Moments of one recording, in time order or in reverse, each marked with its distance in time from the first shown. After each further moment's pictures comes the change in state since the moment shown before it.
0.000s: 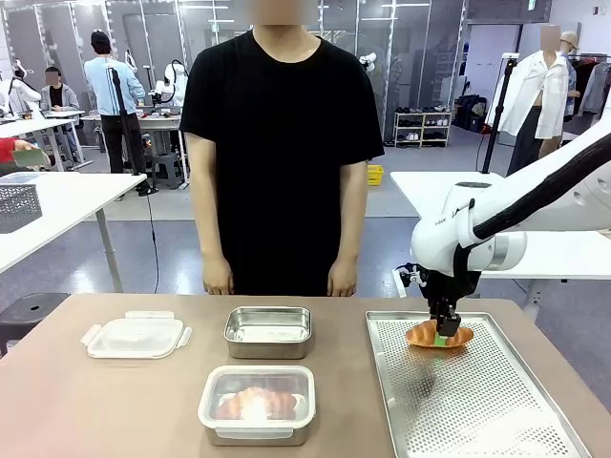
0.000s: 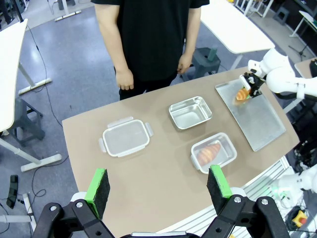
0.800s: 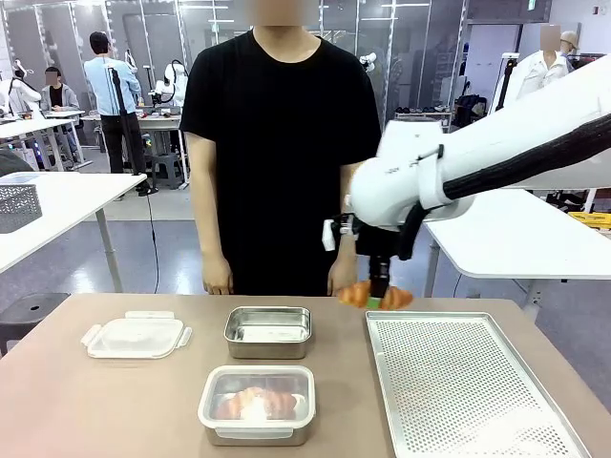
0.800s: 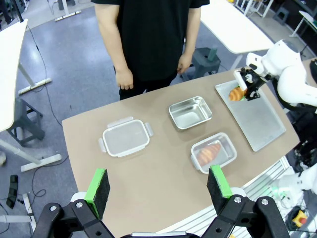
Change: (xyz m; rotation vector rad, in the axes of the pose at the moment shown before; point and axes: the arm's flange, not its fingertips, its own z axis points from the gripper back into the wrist) left arm 0.000 0.000 0.000 0.000 0.000 0.000; right arm 0.166 0.064 0.110 -0.081 -0.054 -0.045
